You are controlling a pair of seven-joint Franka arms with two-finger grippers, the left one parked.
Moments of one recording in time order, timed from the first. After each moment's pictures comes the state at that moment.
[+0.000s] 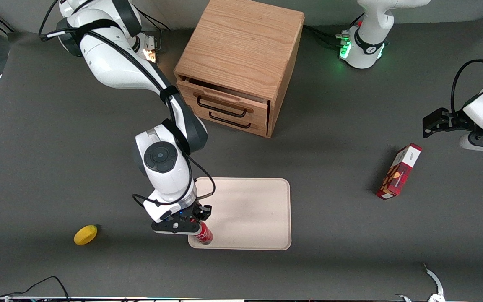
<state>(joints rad) 0.48 0.89 -0.02 -1.00 -0.15 2.12 0.60</state>
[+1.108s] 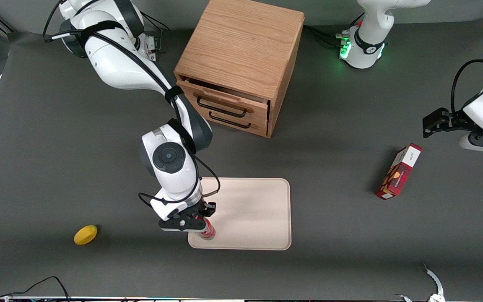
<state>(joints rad) 0.50 0.90 -0.02 -1.00 -0.15 2.10 0.61</state>
